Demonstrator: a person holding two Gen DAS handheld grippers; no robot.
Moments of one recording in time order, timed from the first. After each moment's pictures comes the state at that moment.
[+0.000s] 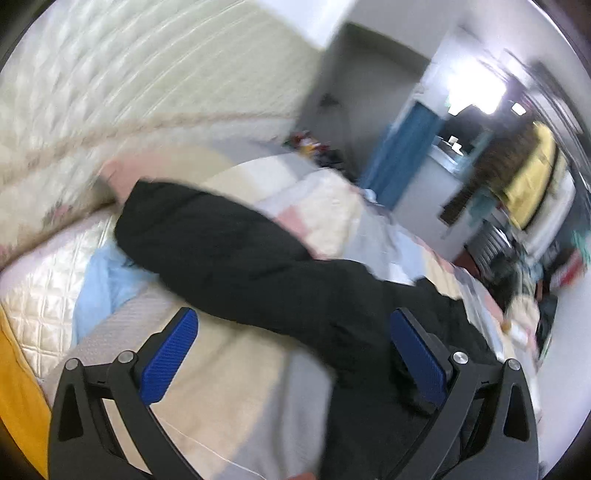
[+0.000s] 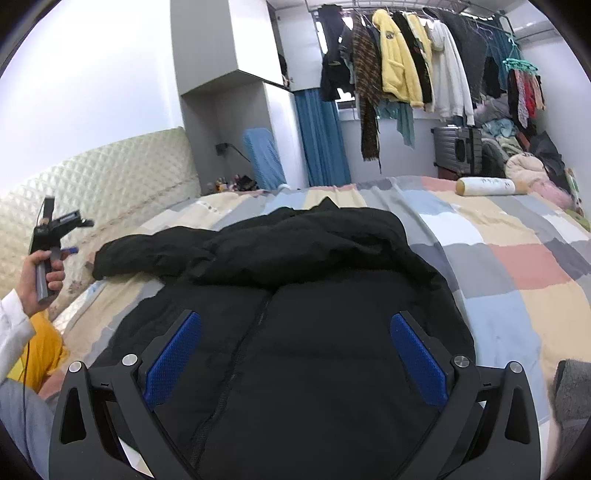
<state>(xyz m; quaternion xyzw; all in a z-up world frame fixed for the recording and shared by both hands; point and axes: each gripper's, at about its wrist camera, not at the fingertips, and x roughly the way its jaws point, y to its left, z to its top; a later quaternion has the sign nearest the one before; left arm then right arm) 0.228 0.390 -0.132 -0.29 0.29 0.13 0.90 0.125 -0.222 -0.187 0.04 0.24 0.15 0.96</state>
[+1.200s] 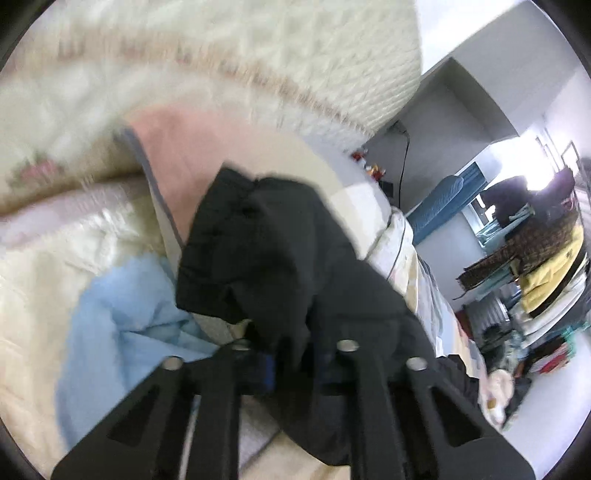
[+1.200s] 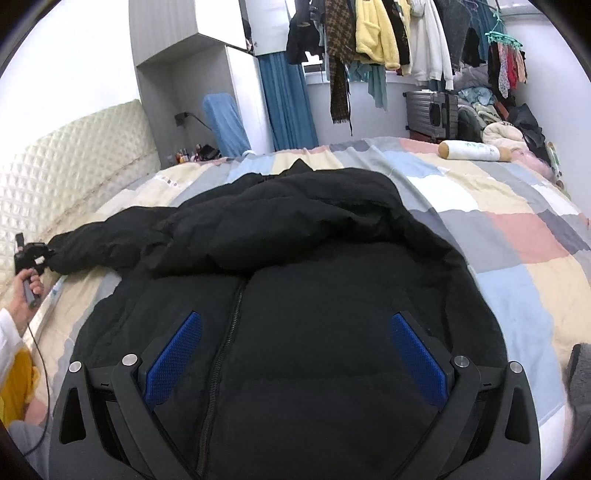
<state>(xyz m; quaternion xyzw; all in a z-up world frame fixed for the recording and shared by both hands) 0.275 0.547 -0.208 -0.39 0.25 0.16 0.87 0.178 -0.191 -0.208 0.04 0.31 0.09 0.95</state>
